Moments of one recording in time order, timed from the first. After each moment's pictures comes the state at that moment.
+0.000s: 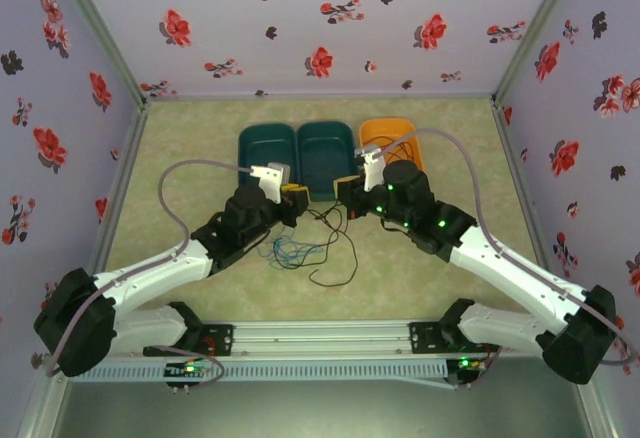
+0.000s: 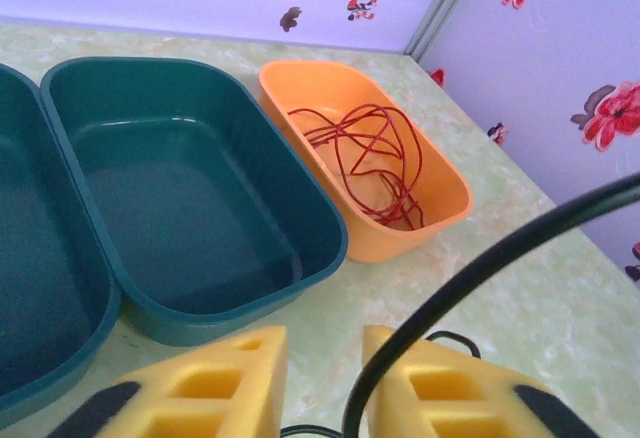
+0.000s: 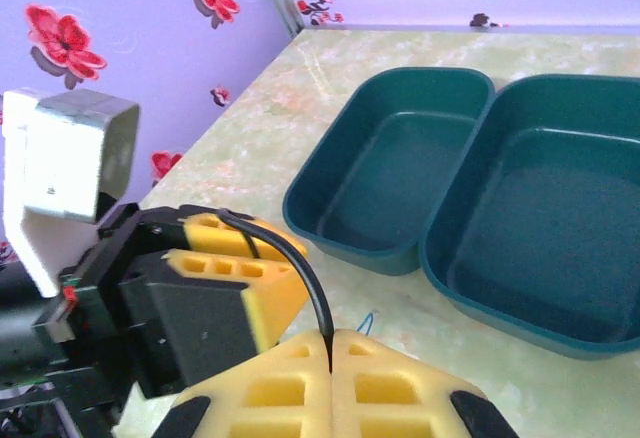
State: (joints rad) left arm -0.82 1.17 0.62 0.26 -0.09 -0.44; right arm 0.79 1.06 0.91 -0.22 -0.11 0.38
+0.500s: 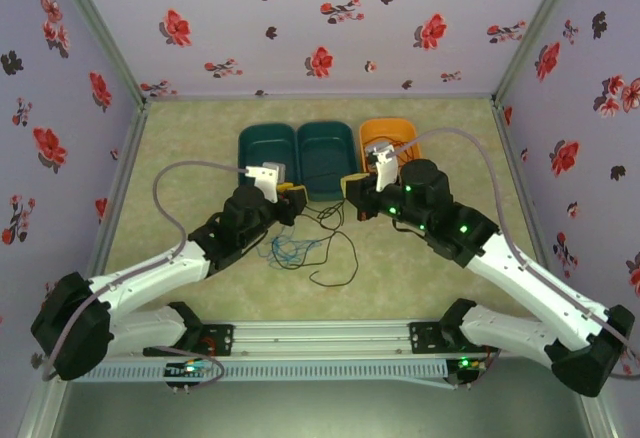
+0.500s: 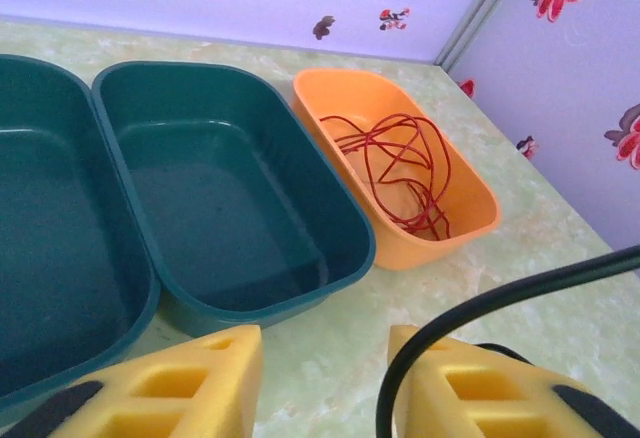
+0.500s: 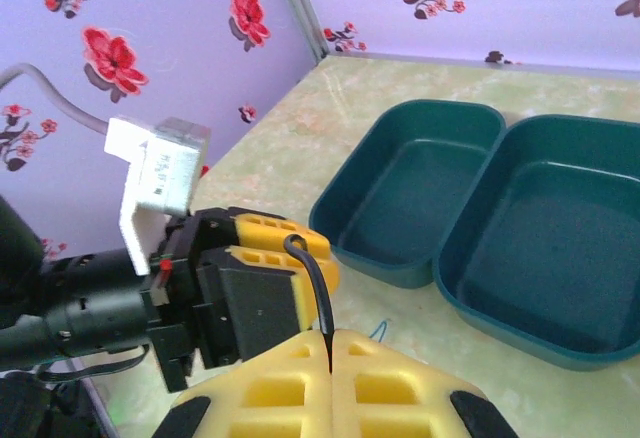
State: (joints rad) left arm -0.82 1.14 0.62 0.21 -0.16 -0.46; right arm 0.79 0.97 0.98 -0.33 -0.13 0.35
